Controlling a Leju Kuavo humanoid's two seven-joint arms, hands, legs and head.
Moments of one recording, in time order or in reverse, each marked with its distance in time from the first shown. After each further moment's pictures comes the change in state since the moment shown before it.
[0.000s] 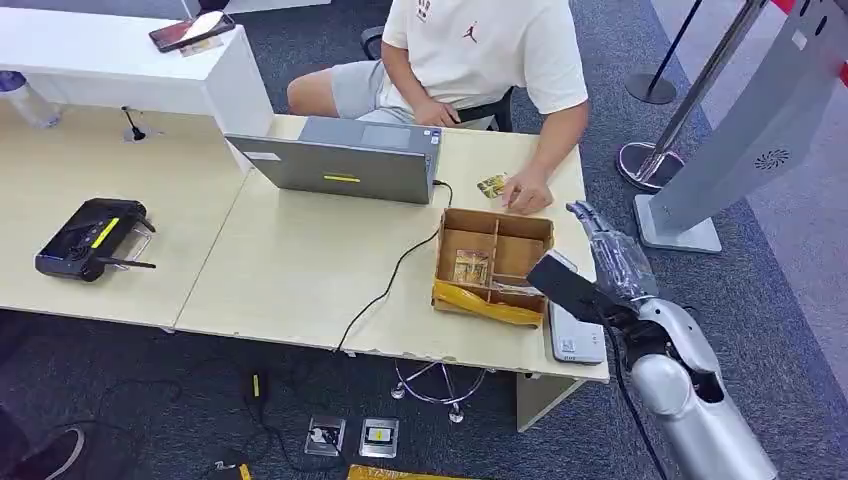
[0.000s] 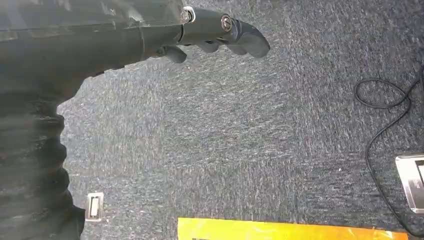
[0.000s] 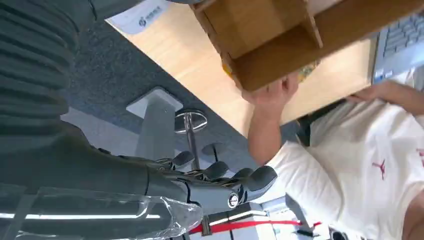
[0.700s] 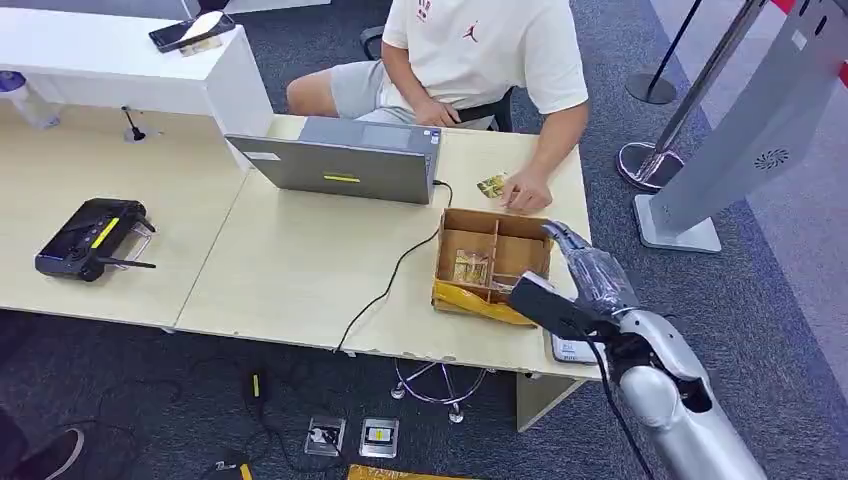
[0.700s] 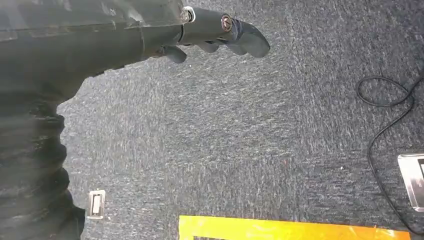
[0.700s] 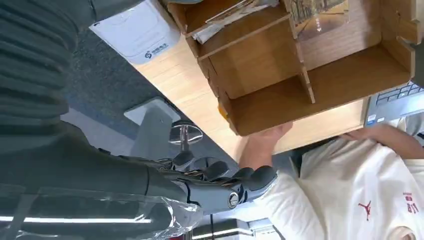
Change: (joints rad) left arm 0.000 -0.003 0.000 0.000 0.002 -0.001 0.007; right arm 0.016 0.003 0.037 -0.015 0.018 0.057 -0.002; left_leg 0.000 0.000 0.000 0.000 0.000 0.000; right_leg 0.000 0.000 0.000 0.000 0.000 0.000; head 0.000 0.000
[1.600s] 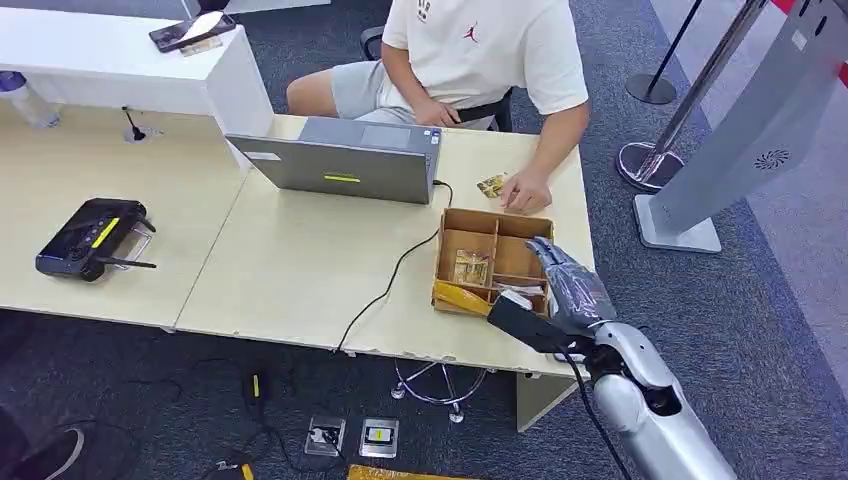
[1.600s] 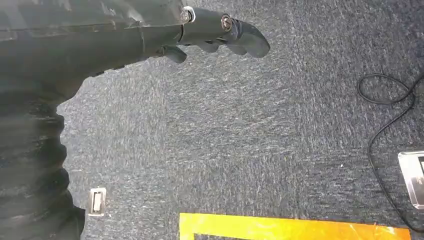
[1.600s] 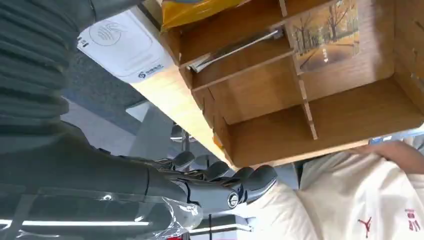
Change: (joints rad) left arm -0.001 -0.005 0.000 0.000 0.002 0.004 0.004; right arm 0.007 0.050 0.051 0.144 0.082 -0.107 -0.052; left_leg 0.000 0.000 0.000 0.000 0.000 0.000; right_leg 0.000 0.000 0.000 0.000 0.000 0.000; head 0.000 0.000
